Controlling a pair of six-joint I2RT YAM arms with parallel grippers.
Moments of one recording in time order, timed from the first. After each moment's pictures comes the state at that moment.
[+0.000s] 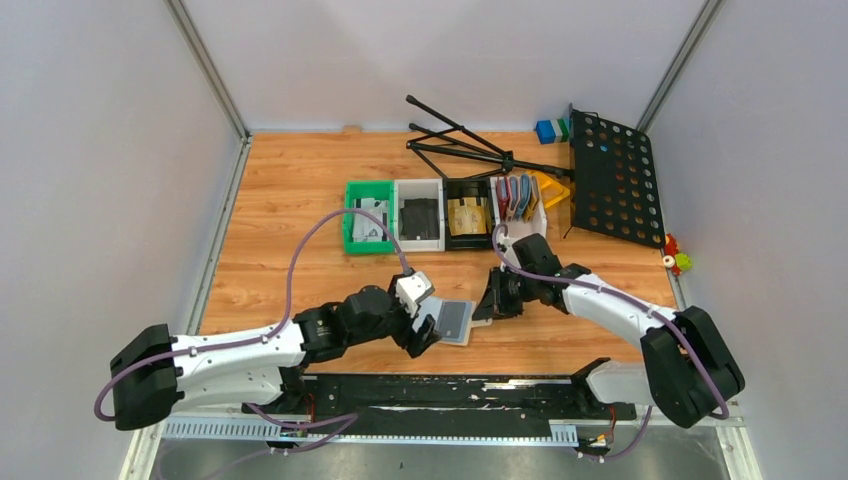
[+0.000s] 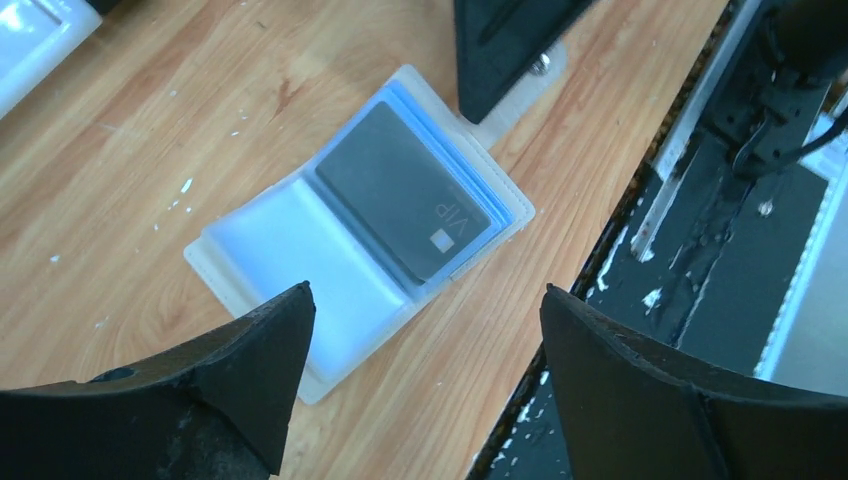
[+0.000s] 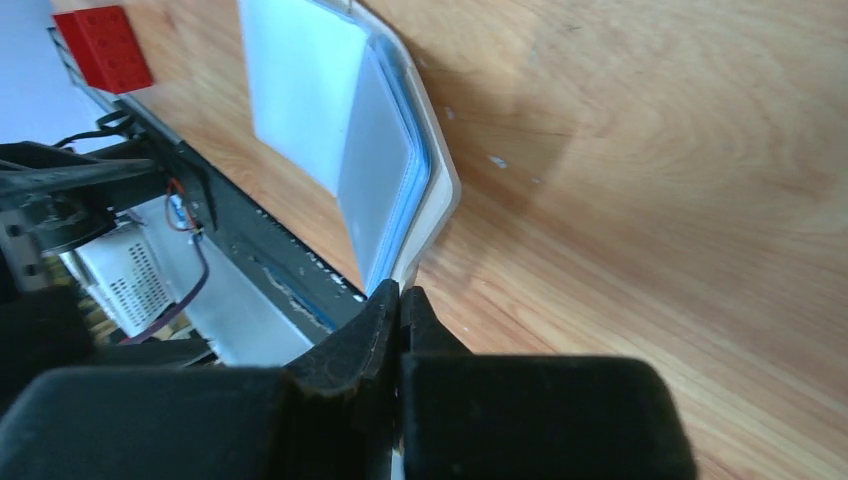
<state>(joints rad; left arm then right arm) -1.11 0.99 0.47 0.03 -0.03 -0.25 0.52 1.27 0.57 -0.29 -0.54 0.62</state>
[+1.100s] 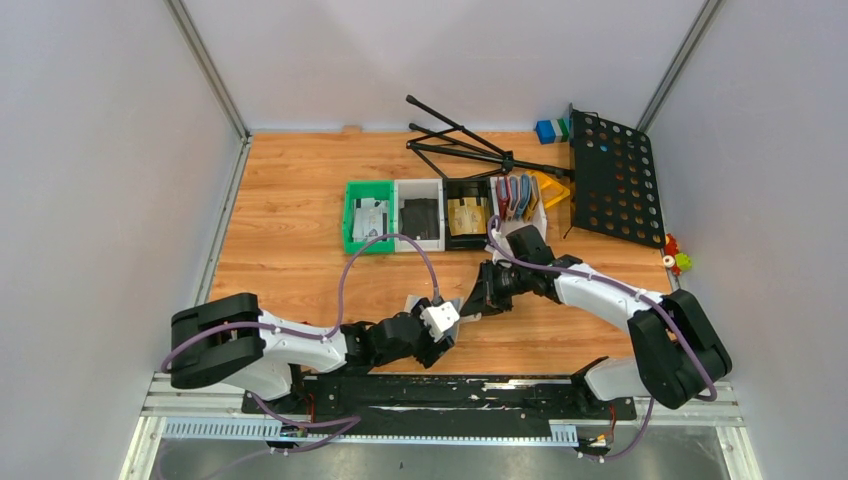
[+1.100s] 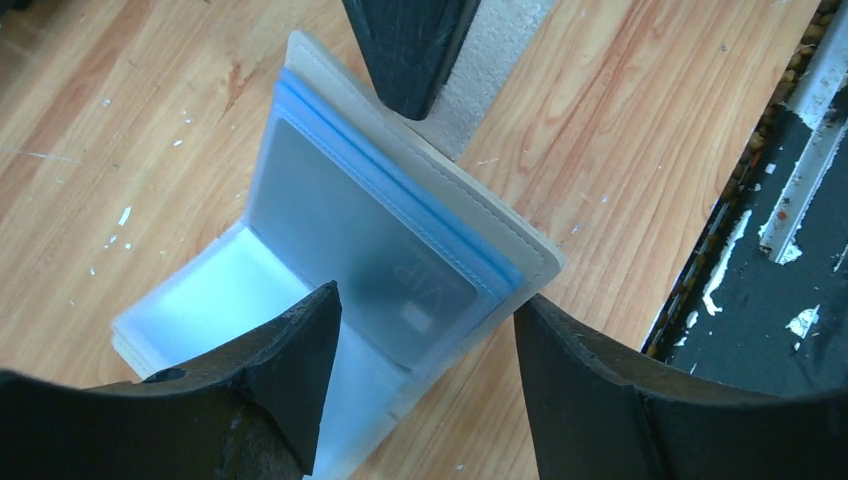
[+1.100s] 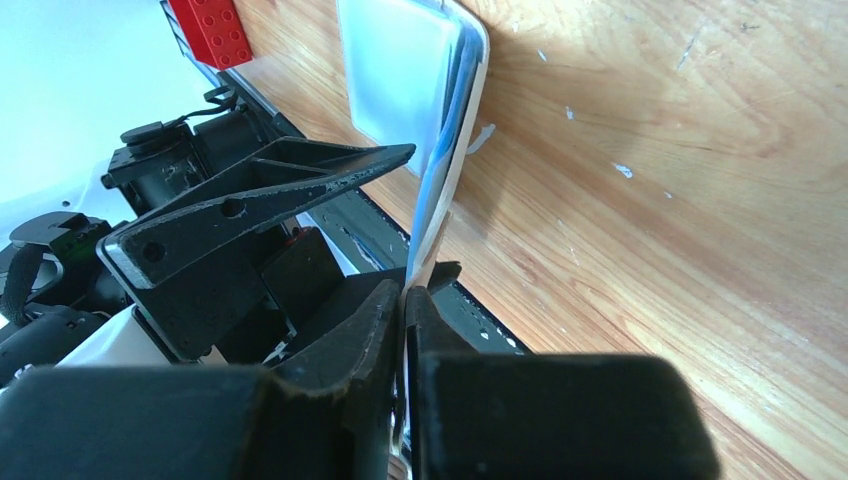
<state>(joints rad) -1.29 1.38 0.38 0.49 -0.23 -0.08 0.52 1.37 0.66 -0.26 -0.73 0.75</state>
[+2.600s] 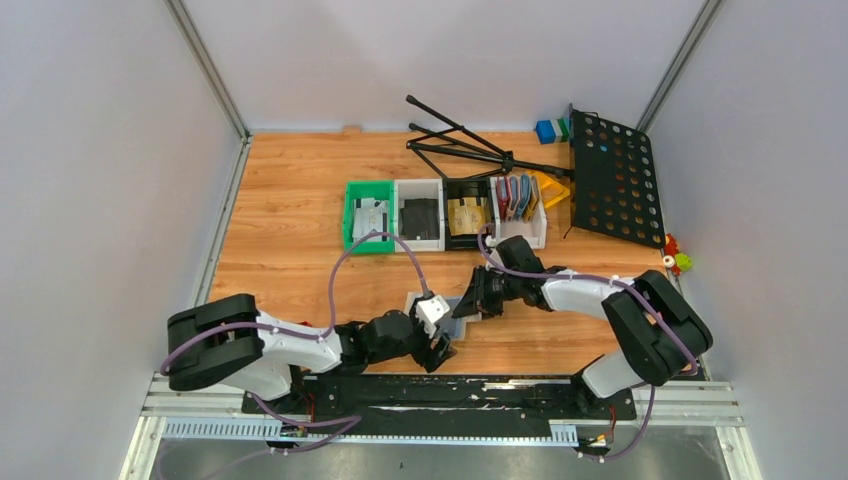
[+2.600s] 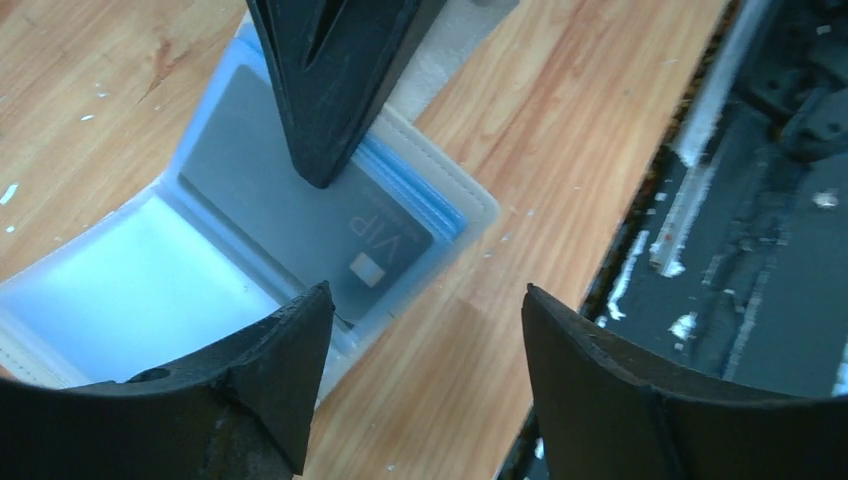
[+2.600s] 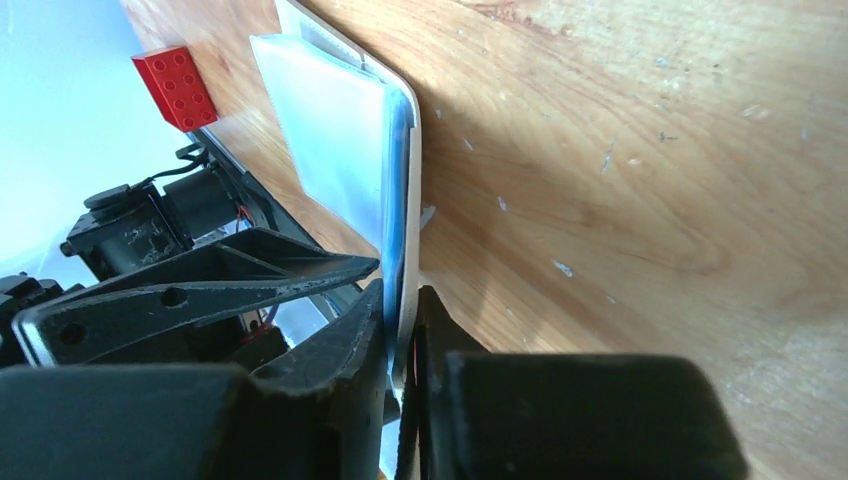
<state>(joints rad) -1.26 1.40 0.33 0.61 -0.14 -0.25 0.57 1.51 0.56 0.04 -0.64 0.86</state>
